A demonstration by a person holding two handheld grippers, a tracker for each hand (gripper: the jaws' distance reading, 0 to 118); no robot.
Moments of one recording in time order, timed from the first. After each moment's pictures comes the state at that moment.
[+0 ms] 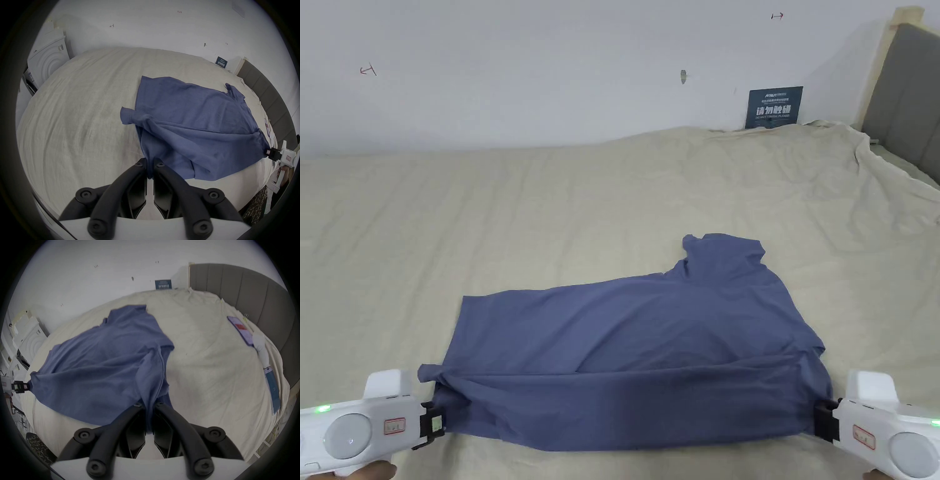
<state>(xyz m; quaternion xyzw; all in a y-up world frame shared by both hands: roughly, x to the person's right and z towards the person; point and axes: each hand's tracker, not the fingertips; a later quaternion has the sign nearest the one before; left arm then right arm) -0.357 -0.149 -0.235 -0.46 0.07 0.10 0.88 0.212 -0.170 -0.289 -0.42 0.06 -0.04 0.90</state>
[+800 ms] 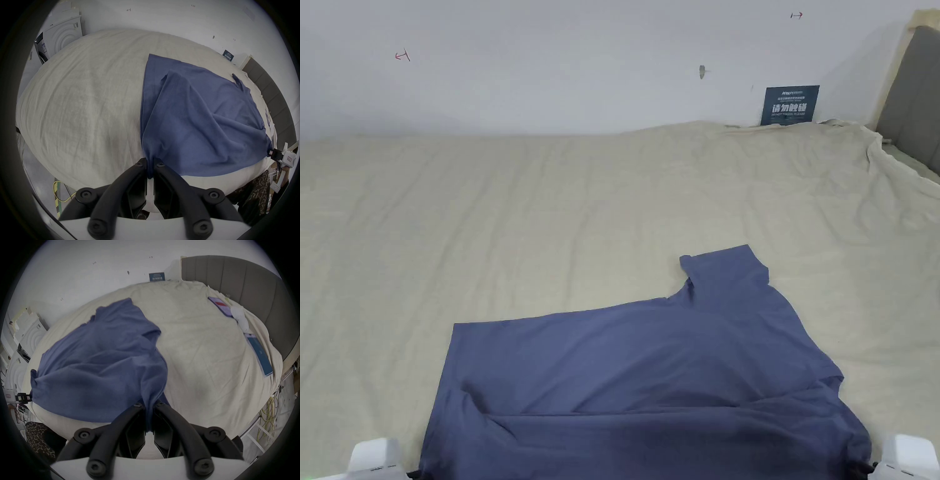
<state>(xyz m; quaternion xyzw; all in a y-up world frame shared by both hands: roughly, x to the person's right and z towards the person) -0.348 -0.202 -0.105 -0.51 0.10 0.14 0.85 0.266 -0.223 -0.200 -0.48 0.05 -0.03 0.88</state>
